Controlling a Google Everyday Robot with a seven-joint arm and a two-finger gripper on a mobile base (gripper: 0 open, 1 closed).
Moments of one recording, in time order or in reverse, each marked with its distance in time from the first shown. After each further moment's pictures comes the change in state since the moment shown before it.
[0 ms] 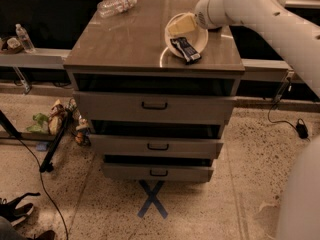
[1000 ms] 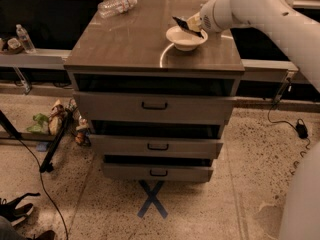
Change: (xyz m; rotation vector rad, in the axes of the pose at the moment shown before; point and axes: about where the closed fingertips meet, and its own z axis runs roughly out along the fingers) arm 0.017 0.003 -0.006 -0.036 0.048 0.021
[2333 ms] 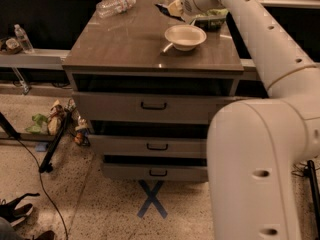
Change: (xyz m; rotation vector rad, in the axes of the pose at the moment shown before) arm -0.057 -0.002 0.081 -0.119 -0.046 -0.071
